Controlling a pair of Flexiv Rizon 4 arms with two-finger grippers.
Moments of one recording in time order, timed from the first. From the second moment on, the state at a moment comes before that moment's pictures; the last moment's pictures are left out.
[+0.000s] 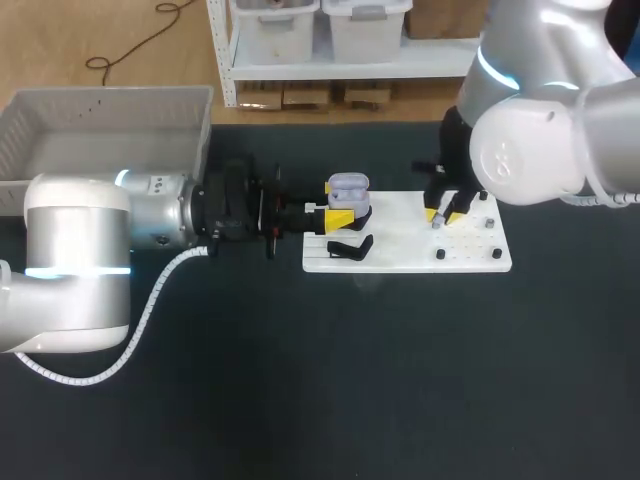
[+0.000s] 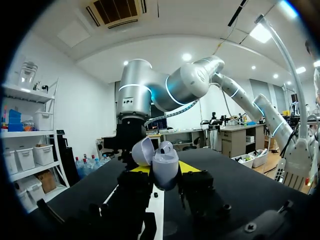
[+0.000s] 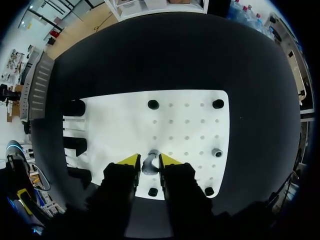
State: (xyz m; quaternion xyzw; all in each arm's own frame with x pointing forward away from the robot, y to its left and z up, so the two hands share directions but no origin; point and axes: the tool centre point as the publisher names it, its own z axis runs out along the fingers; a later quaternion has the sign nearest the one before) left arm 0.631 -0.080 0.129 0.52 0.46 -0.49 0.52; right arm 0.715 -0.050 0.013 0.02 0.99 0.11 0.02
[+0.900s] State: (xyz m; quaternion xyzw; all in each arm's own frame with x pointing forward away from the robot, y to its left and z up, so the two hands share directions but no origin) left arm 0.631 -0.080 0.129 0.52 0.46 -0.49 0.52; right arm 0.708 -0.051 0.034 0.03 0.99 0.13 0.02
